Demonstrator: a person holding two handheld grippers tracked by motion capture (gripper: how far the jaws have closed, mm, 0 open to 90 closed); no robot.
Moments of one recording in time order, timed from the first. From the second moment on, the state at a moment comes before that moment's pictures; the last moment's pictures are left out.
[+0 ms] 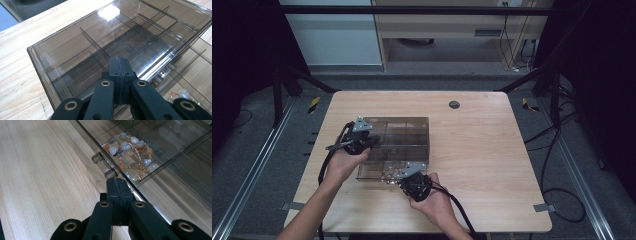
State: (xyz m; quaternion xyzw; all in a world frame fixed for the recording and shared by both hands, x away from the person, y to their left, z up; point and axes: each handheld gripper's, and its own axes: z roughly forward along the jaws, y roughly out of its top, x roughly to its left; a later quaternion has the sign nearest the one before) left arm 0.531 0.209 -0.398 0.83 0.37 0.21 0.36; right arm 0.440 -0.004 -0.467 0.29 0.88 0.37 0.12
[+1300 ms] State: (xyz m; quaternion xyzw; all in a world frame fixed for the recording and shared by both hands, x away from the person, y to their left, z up) left arm 0.529 0.207 -0.398 0.83 0.37 0.21 0.36; right arm 0.456 -0.008 -0.466 0.30 0.87 0.37 0.12
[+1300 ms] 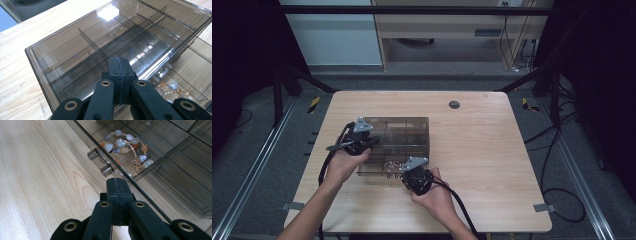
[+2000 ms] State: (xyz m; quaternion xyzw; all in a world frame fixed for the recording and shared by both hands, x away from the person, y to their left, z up) left arm 0.530 0.207 -0.398 0.83 0.36 0.21 0.36; right arm 0.466 -0.010 -0.468 0.31 0.87 0.36 0.12
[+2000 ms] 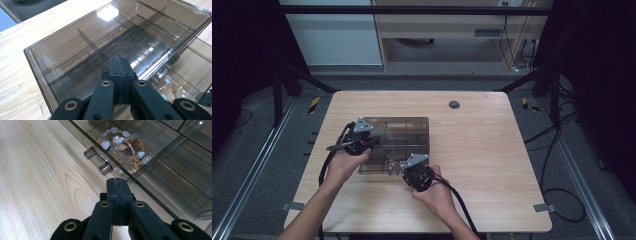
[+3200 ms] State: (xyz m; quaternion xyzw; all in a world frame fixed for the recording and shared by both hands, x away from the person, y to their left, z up) left arm 0.529 0.203 -0.399 0.83 0.36 0.21 0.36; right arm 0.485 -0.007 -0.465 0.32 0.87 0.36 0.13
